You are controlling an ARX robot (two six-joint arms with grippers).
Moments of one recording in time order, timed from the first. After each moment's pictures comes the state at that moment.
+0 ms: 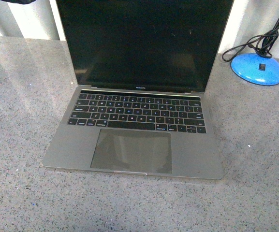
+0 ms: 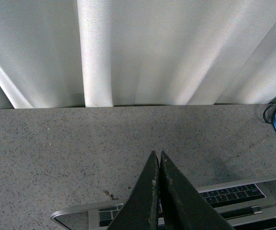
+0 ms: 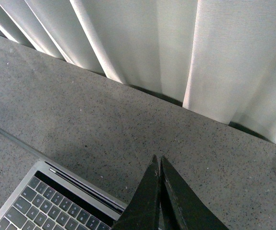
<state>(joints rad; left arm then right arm) -0.22 1.91 1.25 0.30 0.03 -0.09 0.22 1.95 1.41 0.06 -0.26 0.01</state>
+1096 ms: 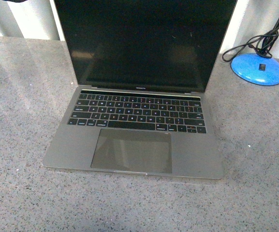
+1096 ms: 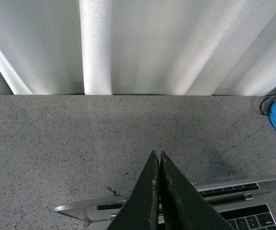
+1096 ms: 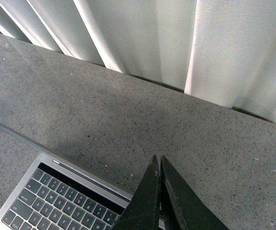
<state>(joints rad) -0.23 1.87 1.24 0.22 0.04 -0.11 0.25 1.90 1.31 0.08 -0.22 0.05</state>
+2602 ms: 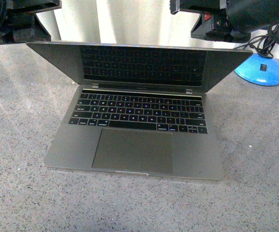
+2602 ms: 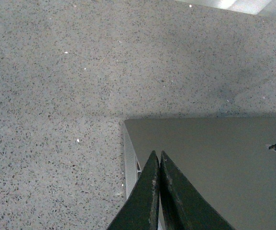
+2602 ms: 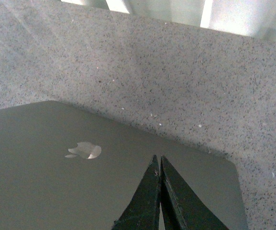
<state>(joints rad) -0.10 1.77 1.05 0.05 0.16 -0.11 0.33 1.80 1.07 0.09 -0.12 0.16</state>
